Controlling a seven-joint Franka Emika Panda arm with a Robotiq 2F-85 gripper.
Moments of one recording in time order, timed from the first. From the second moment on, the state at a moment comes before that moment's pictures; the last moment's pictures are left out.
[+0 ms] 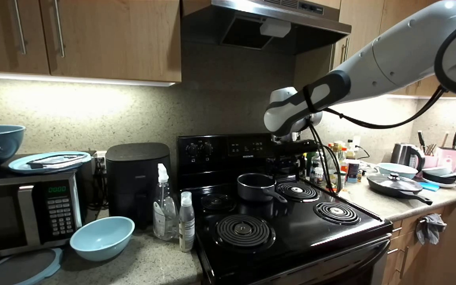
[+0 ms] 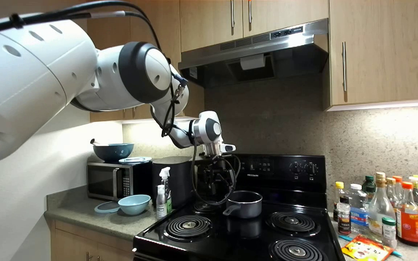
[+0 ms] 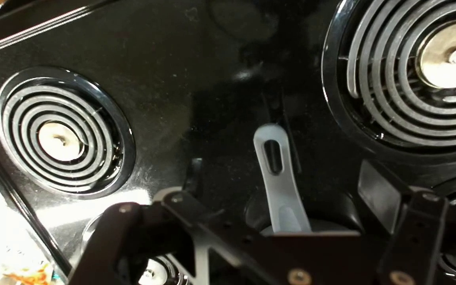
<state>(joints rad) 0.06 0.76 -0.08 -1.27 -0.13 2.05 0.42</state>
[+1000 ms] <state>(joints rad) 0.04 1.01 -0.09 -0.99 -0.12 1.96 0.37</state>
